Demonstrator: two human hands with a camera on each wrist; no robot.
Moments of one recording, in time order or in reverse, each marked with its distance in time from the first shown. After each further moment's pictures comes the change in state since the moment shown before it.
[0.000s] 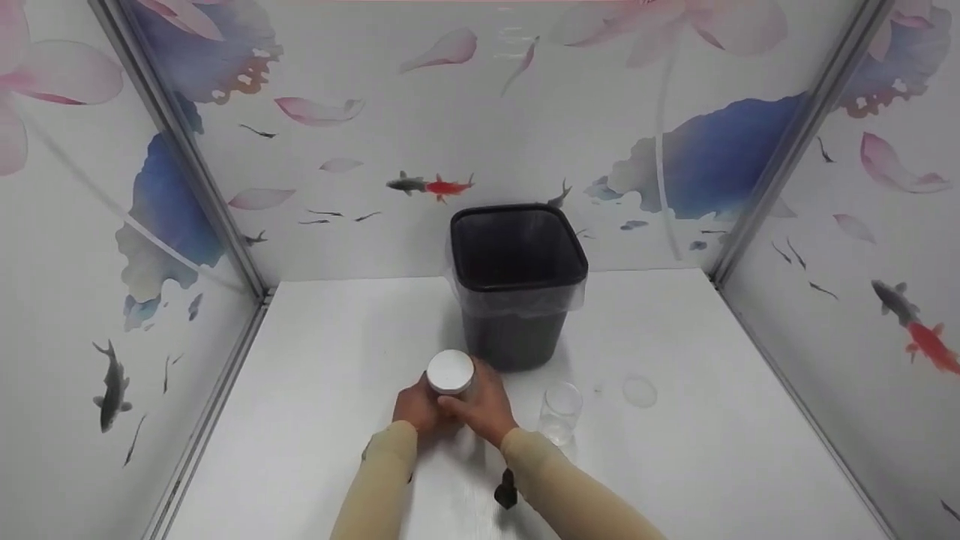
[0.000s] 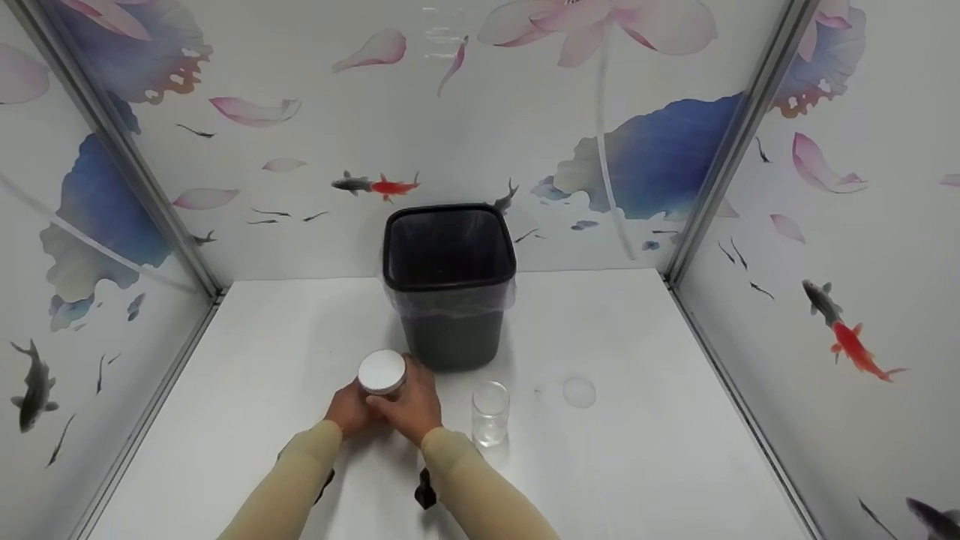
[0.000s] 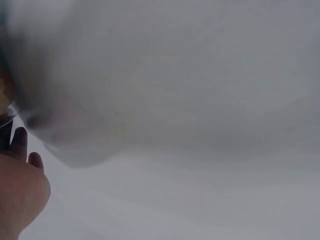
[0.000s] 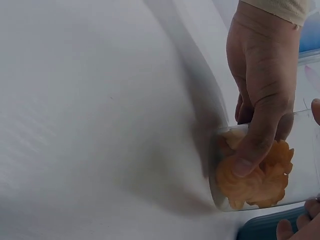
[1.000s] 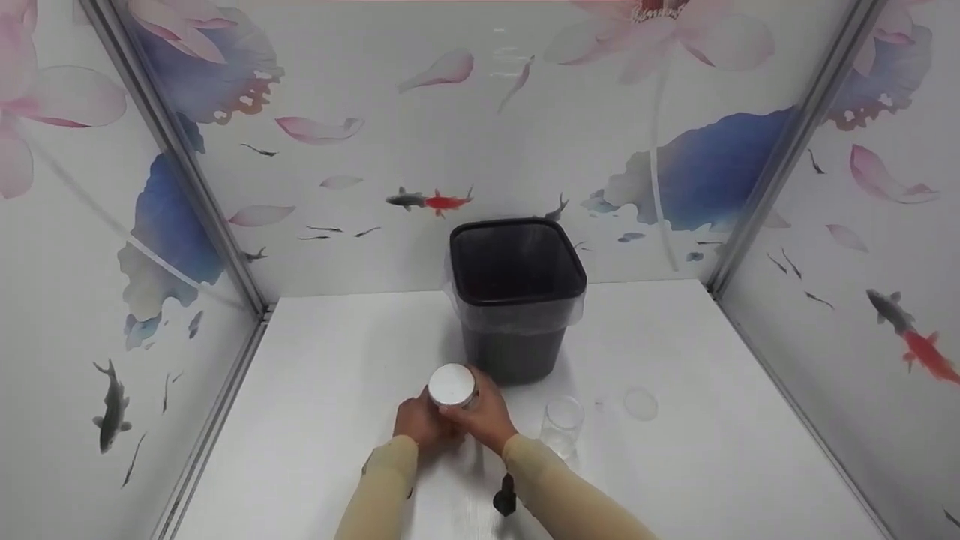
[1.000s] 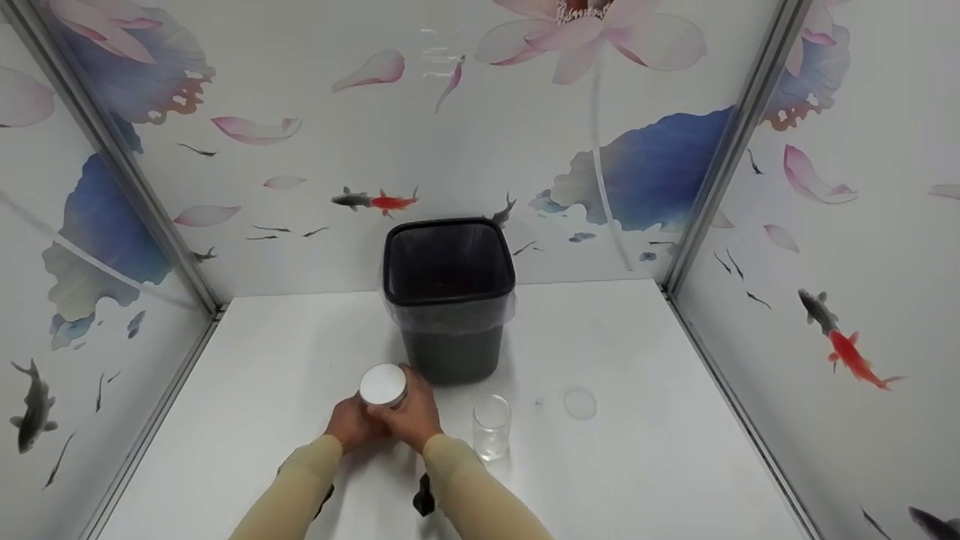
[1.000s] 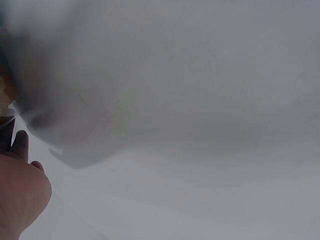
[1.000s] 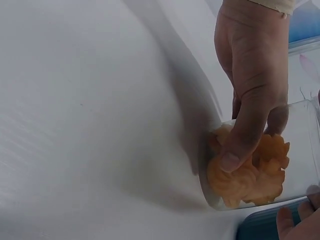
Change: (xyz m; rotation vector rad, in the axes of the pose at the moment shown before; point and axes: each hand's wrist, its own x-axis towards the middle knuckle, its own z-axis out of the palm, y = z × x) left_hand 0.008 0.002 -0.003 0.061 0.022 0.037; right_hand 0.013 -0.003 -0.005 0.119 -0.055 0.081
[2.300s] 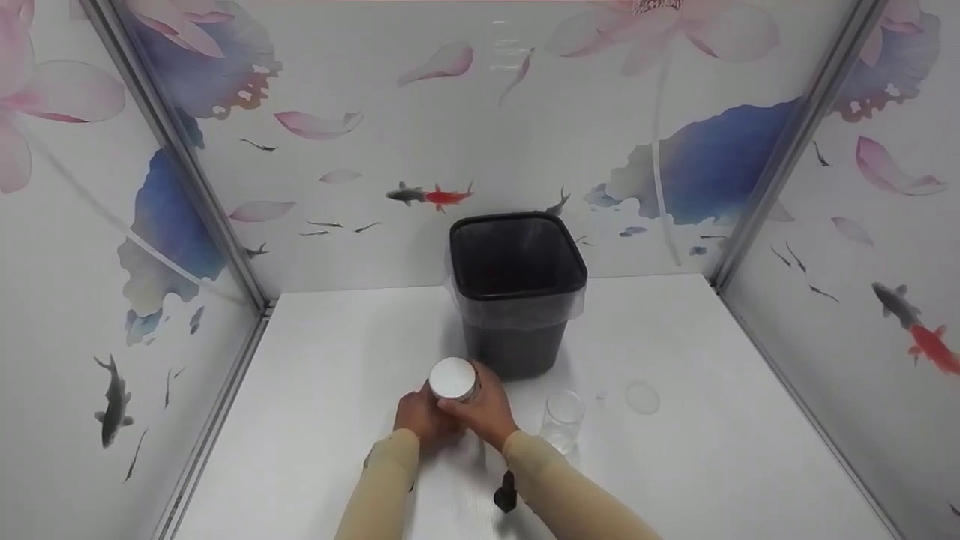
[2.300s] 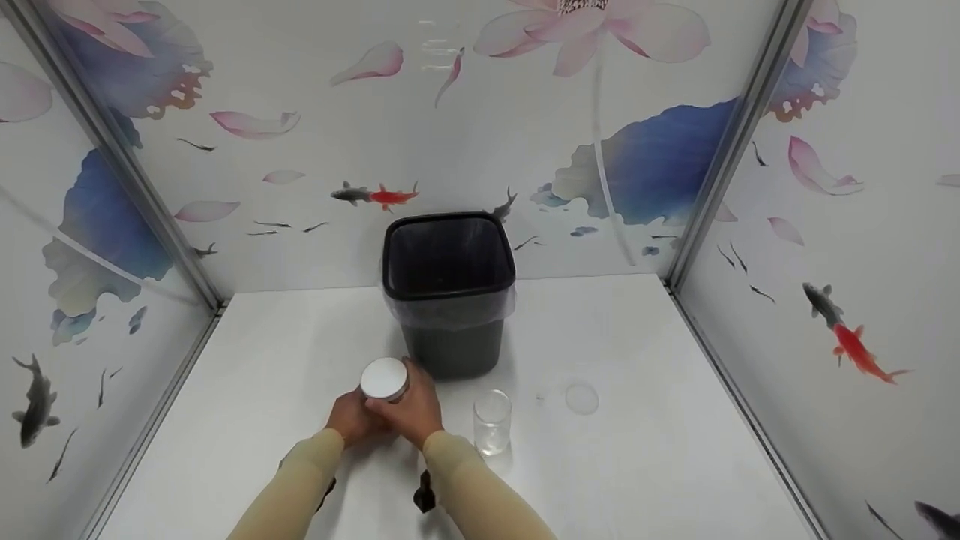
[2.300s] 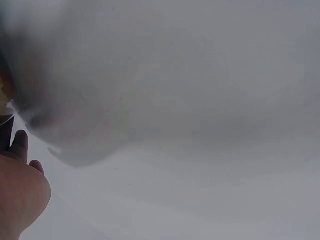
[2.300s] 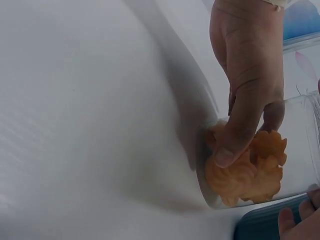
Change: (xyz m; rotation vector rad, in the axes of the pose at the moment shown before) left_hand -0.004 0.001 -0.003 0.023 -0.003 0.021; right_hand -0.001 0.004 0.004 0.010 0.055 -0.003
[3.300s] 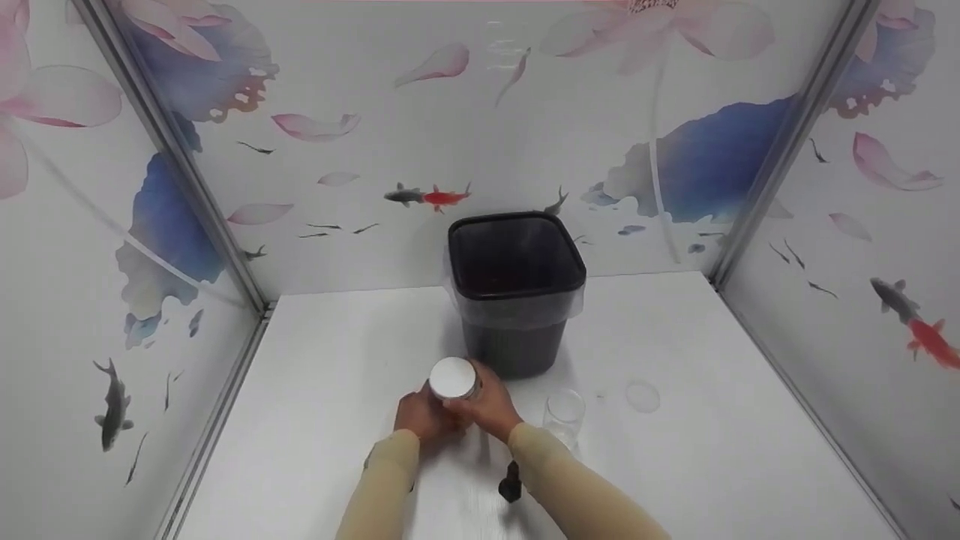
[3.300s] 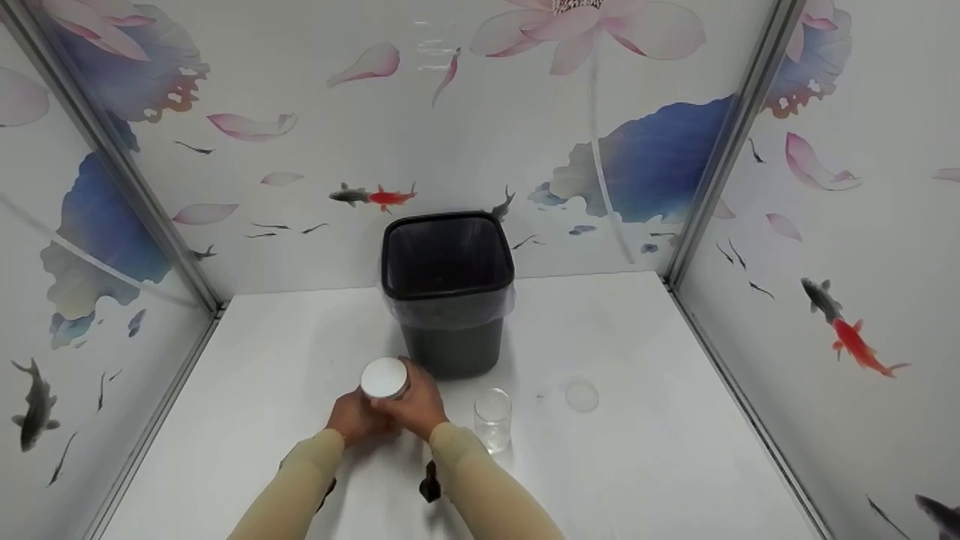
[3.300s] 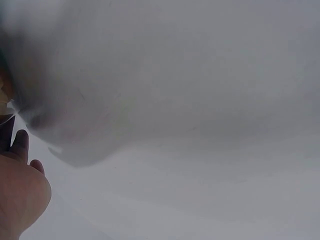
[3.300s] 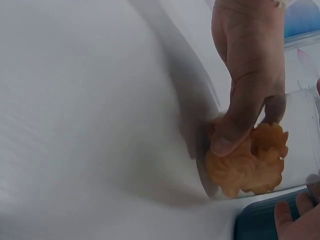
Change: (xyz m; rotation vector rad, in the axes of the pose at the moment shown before) left_hand 0.001 0.000 0.000 -0.018 -0.041 -0.025; right_hand 0.006 0.004 -0.006 0.004 -0.068 -0.013
